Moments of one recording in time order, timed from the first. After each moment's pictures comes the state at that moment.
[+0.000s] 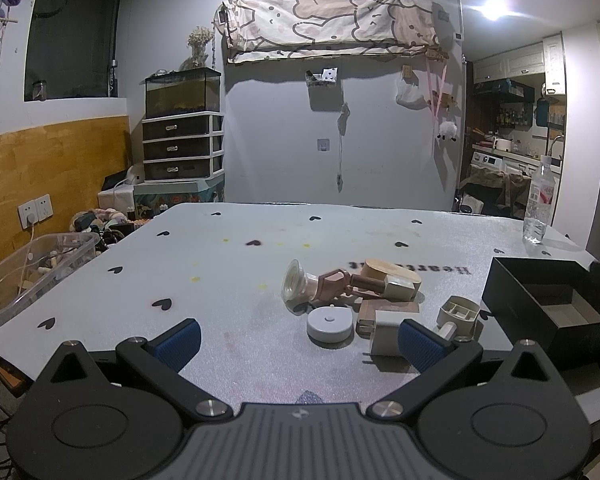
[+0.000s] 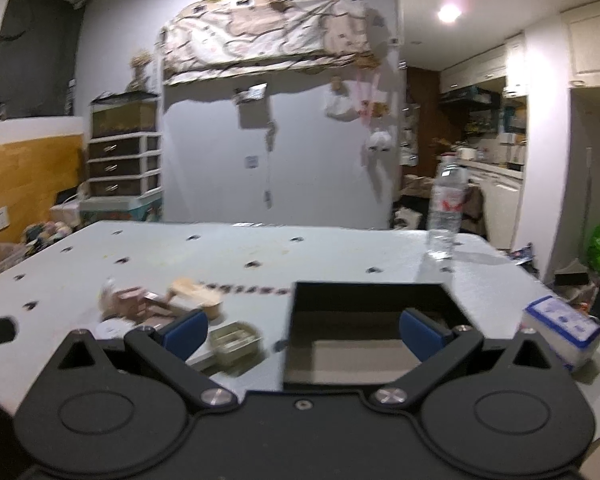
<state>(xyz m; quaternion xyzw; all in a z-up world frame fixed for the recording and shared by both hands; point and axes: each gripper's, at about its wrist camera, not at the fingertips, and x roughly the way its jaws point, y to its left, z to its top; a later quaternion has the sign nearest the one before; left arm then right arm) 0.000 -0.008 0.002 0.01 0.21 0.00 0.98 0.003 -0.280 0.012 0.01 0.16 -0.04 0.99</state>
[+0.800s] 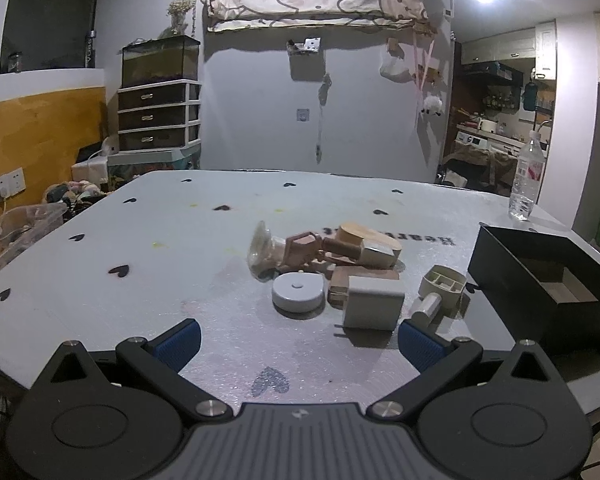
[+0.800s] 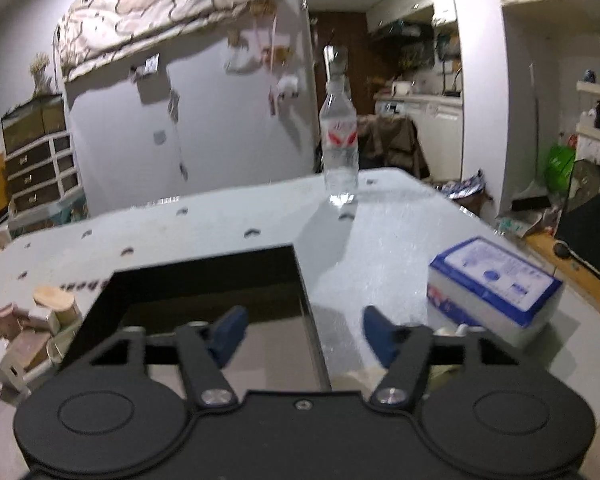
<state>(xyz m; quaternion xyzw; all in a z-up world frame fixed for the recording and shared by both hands) 0.026 -0.018 -0.033 0.00 0.25 -0.04 0.97 0.066 -0.427 -0.032 0.08 0.24 -0.10 0.96</state>
